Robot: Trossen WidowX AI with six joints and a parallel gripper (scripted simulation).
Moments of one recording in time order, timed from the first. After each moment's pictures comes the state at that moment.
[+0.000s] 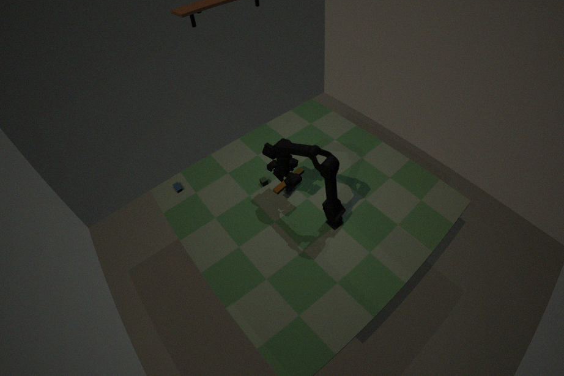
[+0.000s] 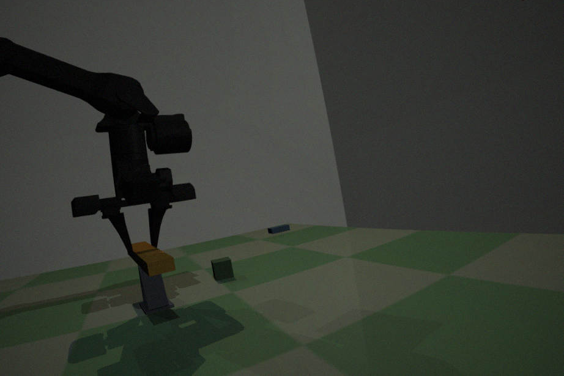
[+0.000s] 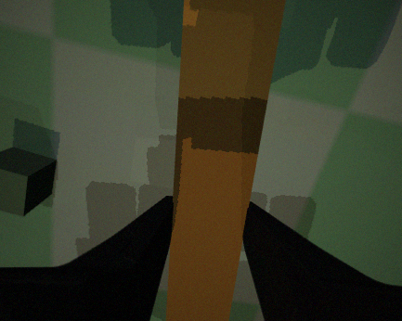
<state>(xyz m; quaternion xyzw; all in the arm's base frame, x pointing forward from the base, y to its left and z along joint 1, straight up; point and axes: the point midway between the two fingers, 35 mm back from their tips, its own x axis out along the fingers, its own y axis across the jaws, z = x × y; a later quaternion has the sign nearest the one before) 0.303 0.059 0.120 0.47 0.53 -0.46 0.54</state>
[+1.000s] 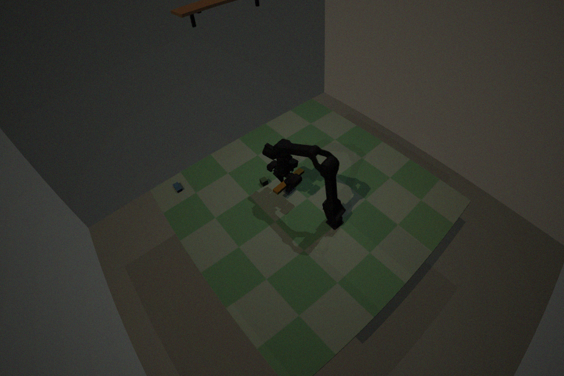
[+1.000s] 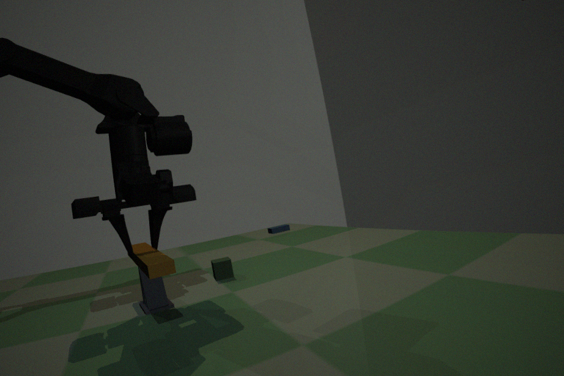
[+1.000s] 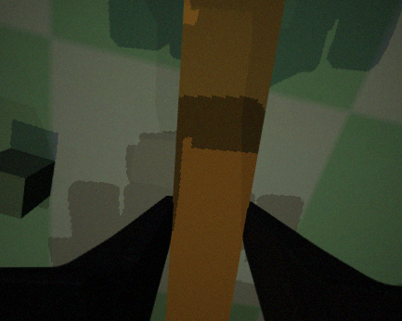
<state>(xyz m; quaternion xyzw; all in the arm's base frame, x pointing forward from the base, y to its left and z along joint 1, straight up) 0.303 0.059 0.117 0.47 0.53 -0.46 0.54</state>
